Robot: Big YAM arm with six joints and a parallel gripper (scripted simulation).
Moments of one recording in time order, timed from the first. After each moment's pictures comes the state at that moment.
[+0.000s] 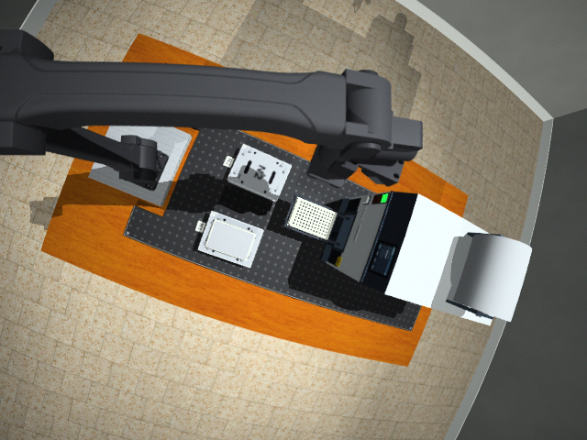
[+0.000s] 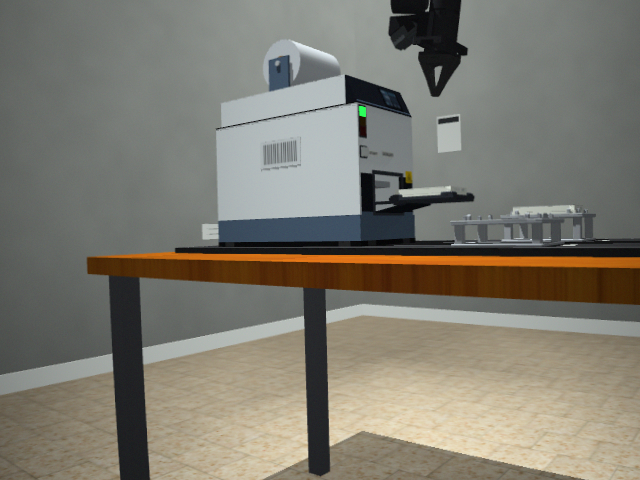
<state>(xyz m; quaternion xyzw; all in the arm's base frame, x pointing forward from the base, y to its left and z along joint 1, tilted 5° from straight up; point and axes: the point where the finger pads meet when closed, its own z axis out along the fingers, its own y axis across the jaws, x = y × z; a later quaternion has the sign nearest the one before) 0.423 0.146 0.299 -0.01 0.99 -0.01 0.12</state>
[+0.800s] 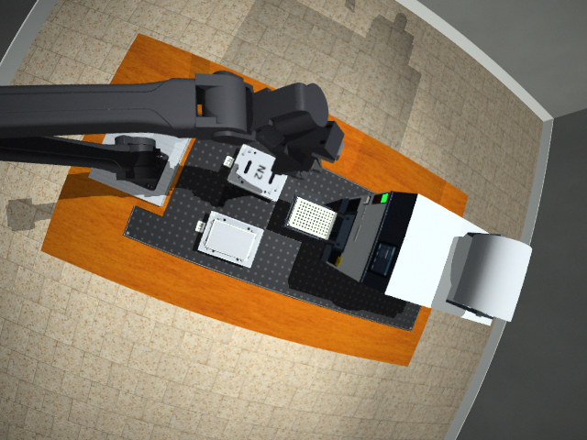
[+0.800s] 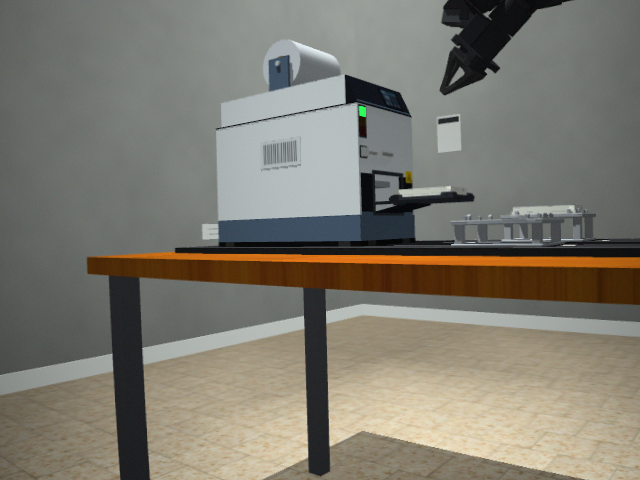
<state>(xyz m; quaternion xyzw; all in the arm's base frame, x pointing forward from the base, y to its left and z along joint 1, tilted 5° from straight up) 0.409 0.134 0.303 -0.01 0.89 -0.01 0.46</state>
